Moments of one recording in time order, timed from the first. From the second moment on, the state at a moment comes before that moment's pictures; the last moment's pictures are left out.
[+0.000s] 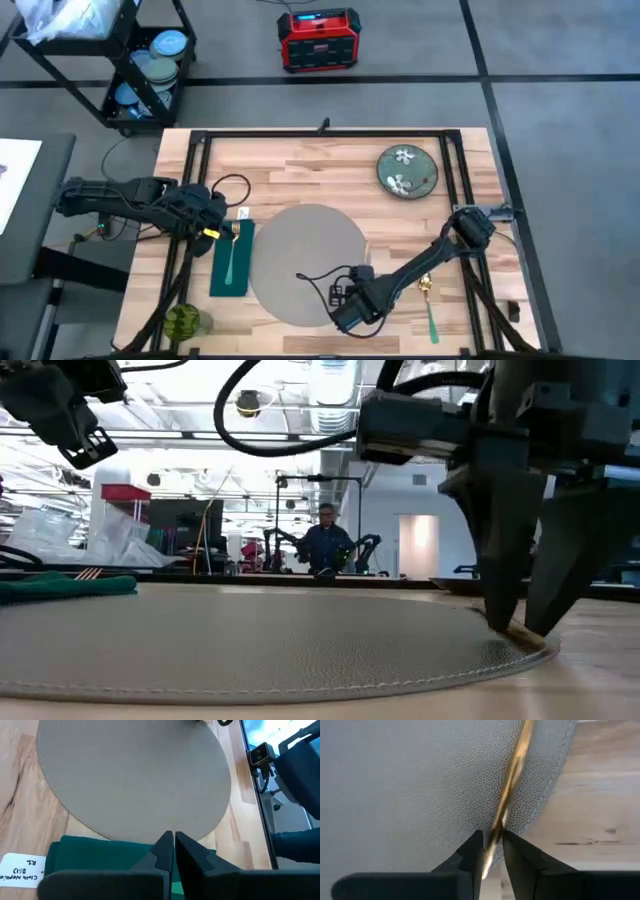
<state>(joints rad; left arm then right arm) -0.07 0.53 0.60 -0.86 0.20 -0.31 0.57 2.17 1.60 -0.88 0.18 2.19</state>
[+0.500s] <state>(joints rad) -0.07 0.53 0.60 -0.86 0.20 -0.30 0.56 2.16 1.59 -0.87 0.10 2.18</state>
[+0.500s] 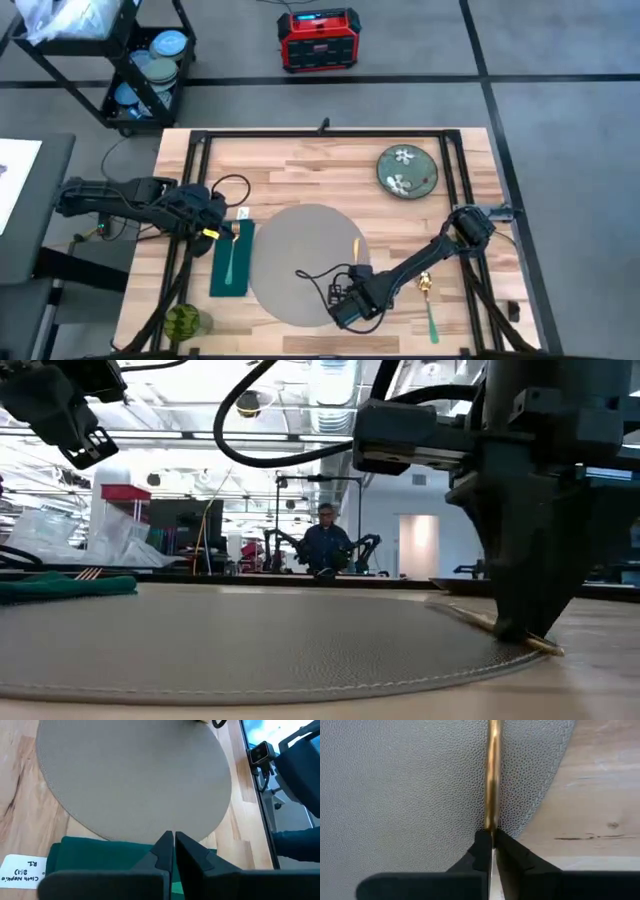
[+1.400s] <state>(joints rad) -0.07 0.53 0.60 -0.86 0.20 -0.31 0.47 2.17 1.65 -0.87 0.16 1.94</state>
